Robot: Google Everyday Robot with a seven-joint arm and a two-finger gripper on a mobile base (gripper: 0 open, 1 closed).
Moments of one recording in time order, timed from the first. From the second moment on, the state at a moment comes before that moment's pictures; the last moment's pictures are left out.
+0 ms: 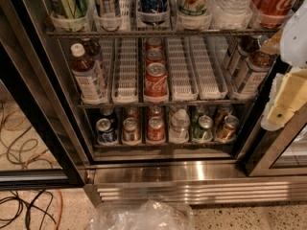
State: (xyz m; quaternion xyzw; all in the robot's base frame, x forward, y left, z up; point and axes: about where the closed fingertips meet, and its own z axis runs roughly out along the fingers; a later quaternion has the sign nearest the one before) arm 0.438 -0.217 0.976 -0.60 0.78 -0.03 0.16
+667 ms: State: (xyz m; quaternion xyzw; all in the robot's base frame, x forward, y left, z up) arm 0.439 -0.206 0.974 -0.60 0.78 -0.03 0.18
